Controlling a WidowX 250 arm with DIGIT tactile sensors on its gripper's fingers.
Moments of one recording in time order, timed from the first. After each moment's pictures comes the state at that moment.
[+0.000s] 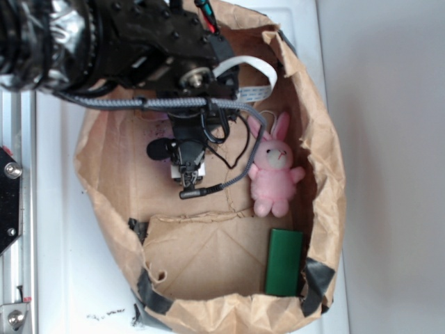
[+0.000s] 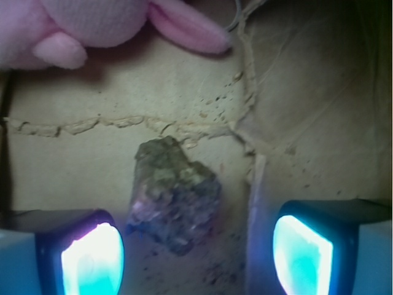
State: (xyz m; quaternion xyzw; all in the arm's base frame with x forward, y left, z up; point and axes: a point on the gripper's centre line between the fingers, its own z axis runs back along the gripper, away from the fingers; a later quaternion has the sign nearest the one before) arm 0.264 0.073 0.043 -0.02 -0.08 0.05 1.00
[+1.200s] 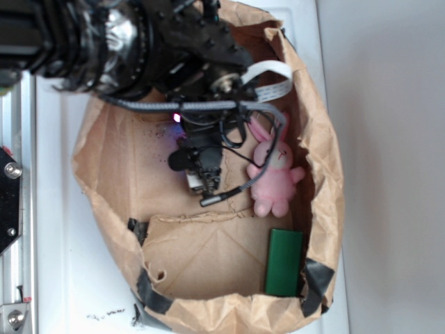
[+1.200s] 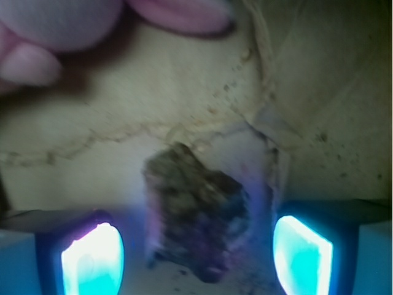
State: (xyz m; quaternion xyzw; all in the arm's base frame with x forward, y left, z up) arm 0.279 0.051 0.037 -0.06 -0.05 0.10 0.99
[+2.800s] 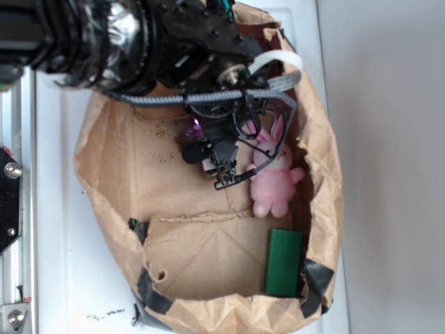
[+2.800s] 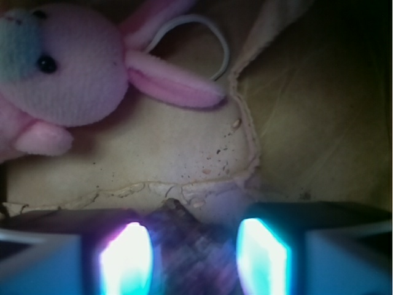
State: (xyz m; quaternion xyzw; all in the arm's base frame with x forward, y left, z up) arm 0.291 0.056 0.037 -0.05 -0.09 0.09 0.99
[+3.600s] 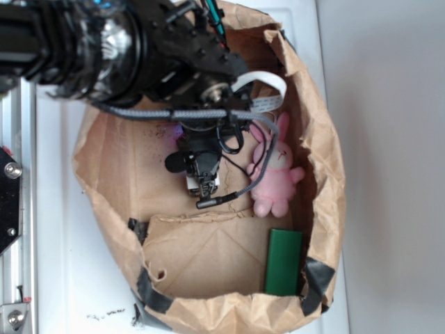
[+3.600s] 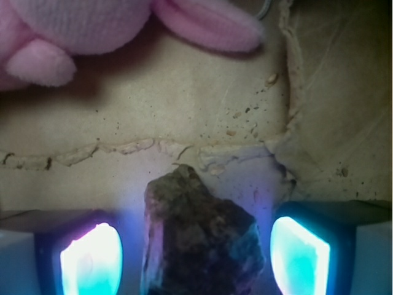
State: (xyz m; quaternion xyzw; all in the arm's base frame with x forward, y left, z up) arm 0.276 0.062 0.023 -0.03 -0.08 0.06 0.99
